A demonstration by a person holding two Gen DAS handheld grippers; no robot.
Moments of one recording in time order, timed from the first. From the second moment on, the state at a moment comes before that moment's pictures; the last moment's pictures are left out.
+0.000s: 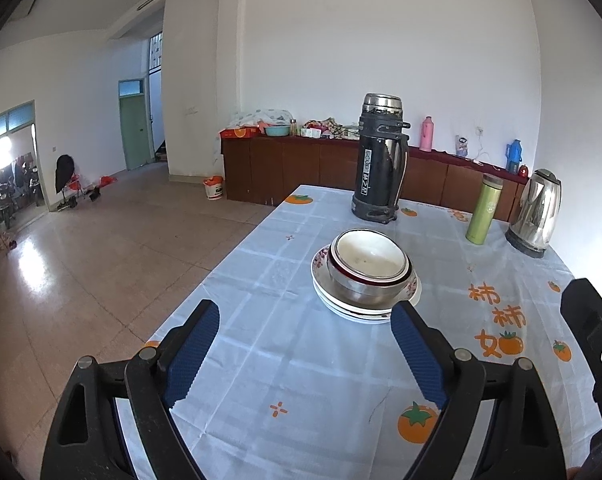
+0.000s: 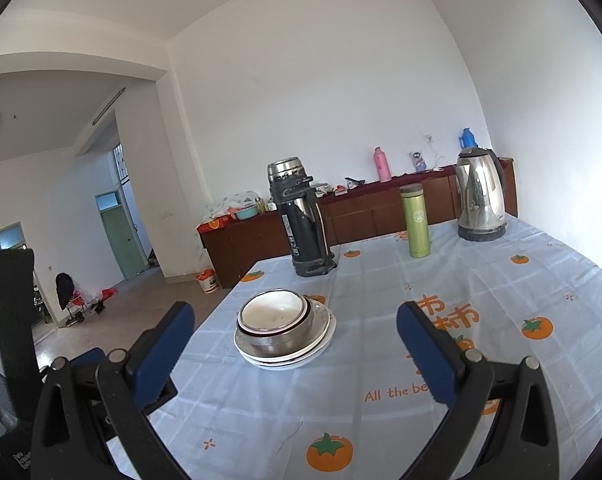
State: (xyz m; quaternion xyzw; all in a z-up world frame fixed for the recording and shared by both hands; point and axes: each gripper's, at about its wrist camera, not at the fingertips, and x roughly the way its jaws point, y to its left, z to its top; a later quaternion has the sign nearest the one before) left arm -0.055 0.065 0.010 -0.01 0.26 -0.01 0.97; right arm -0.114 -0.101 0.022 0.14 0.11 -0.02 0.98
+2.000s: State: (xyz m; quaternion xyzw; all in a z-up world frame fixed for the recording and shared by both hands) left arm 0.042 0.063 -0.020 0.03 0.32 -0.03 0.95; right arm -0.024 -0.141 -0.017 0.16 0.23 0.02 0.96
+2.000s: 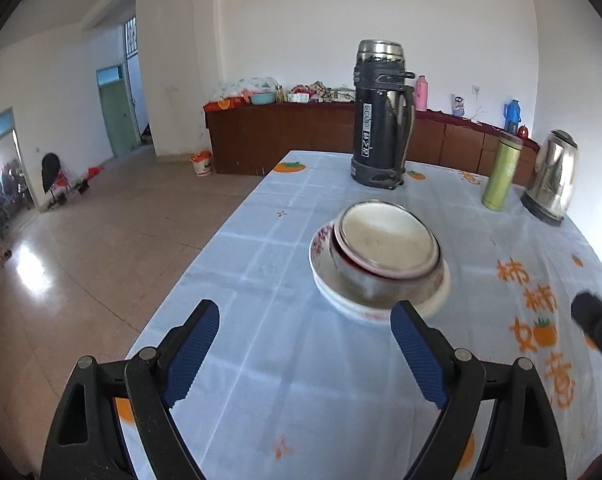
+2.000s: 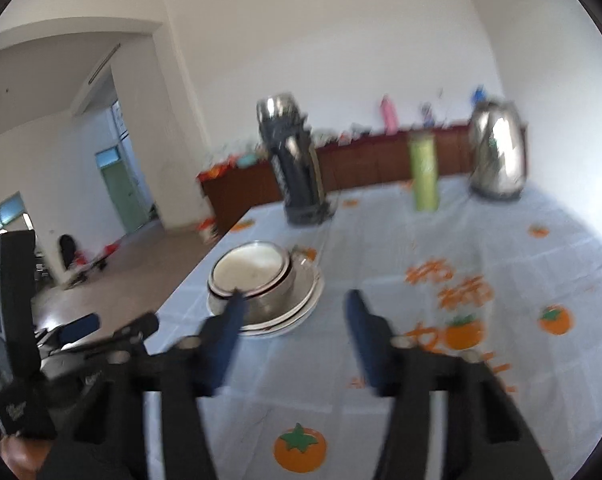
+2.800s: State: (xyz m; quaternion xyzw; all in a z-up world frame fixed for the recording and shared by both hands) left arm 0.201 0.011 -0.086 -0.03 0.41 -0.09 0.91; right arm 0.141 -0.134 -0.086 0.21 0.34 0.07 0.91
